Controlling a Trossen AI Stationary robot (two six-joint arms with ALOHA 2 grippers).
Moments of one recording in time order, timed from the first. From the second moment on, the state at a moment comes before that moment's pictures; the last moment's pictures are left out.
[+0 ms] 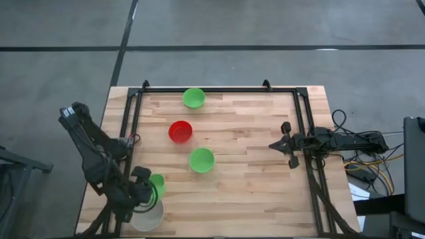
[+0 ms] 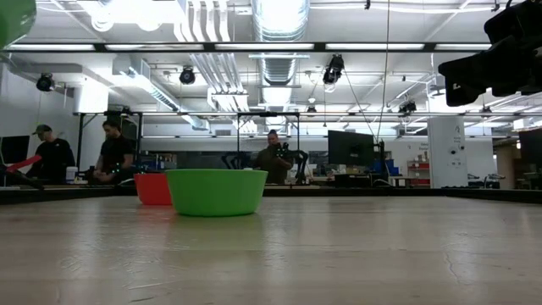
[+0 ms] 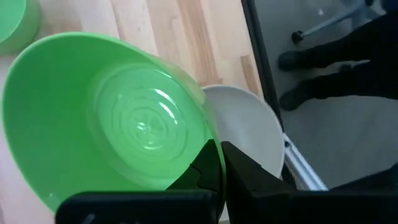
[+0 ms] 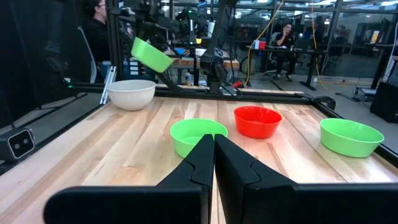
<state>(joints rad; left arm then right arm) -0.92 1.26 1.23 -1.06 -0.09 -0.73 0.05 0.03 0.01 0.01 -0.04 0.00</state>
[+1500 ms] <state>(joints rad) -1.10 1.65 1.36 -1.06 -0.06 -1.15 0.05 0.03 0.01 0.02 -0.04 0.00</state>
